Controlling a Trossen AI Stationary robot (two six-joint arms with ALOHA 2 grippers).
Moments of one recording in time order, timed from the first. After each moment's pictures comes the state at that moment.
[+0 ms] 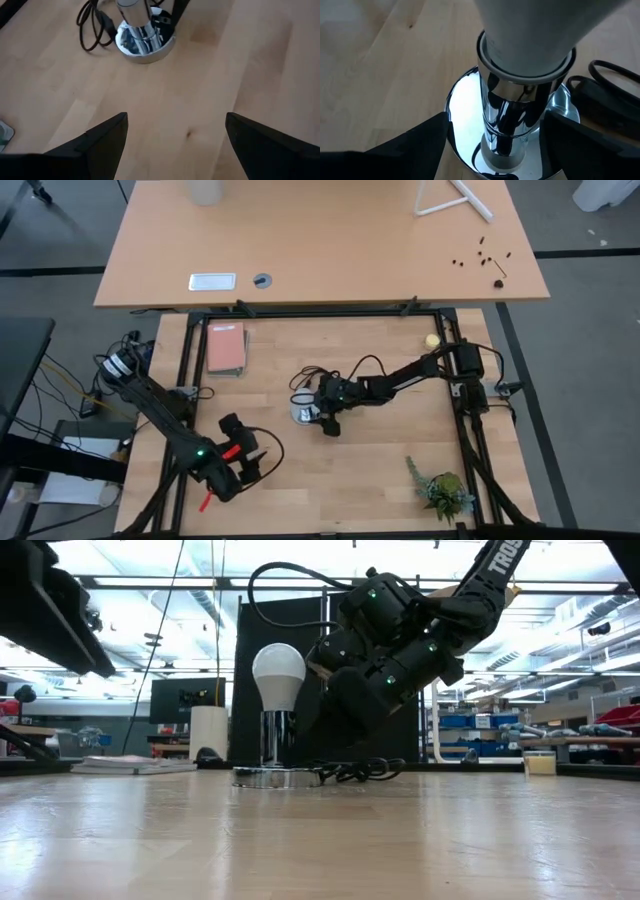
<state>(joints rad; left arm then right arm) -0.82 1.49 0.91 -0.80 -0.77 -1.13 -0.01 2.00 0.99 0.36 -0.06 0.02</state>
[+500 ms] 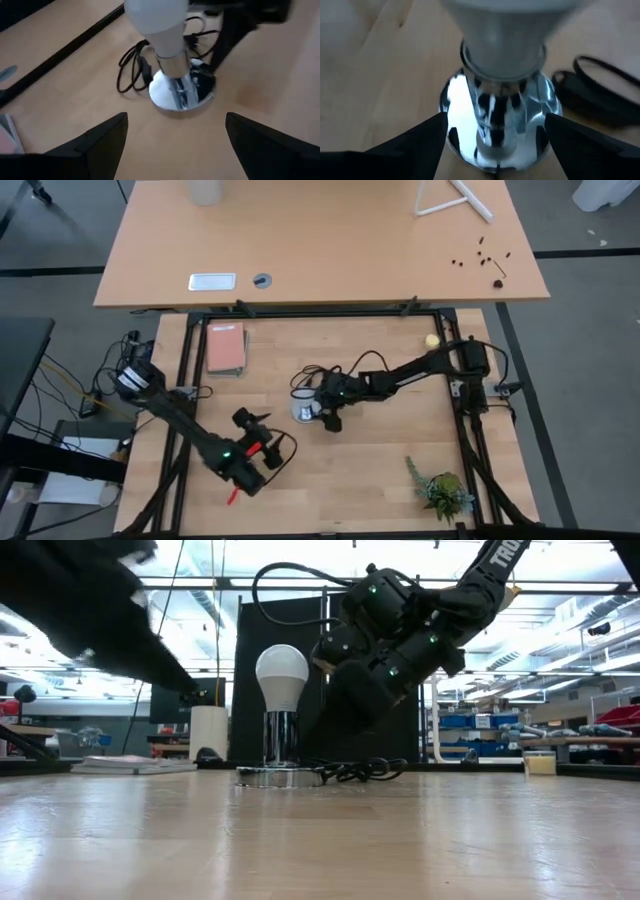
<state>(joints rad) -0.70 1.68 0.91 -0.65 -1.08 -1.16 -0.03 1.94 0.99 0.27 -0.06 0.03</state>
